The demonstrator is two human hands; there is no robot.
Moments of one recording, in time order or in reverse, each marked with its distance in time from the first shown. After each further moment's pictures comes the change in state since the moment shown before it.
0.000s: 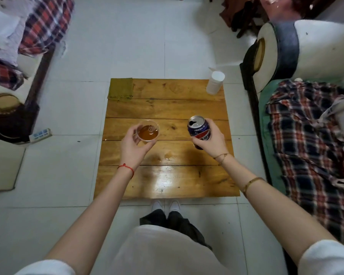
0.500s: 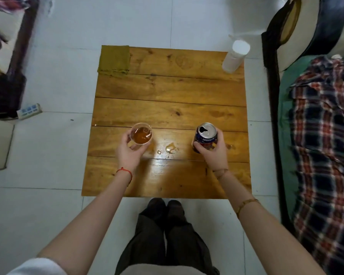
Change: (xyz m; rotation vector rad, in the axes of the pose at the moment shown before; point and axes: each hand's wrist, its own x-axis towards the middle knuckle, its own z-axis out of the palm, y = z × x) left_hand 0.055 -0.129 0.044 -0.016 0.096 -0.248; right_hand 0.026 0.095 0.082 0.265 0.055 0.228
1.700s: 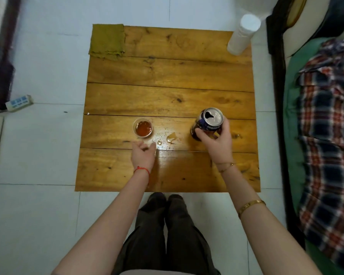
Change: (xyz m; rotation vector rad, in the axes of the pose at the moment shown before) left_hand -0.012 -0.056 0.051 0.000 0.017 -0.376; right_hand -0.004 0.011 0.019 0.145 0.047 -0.038
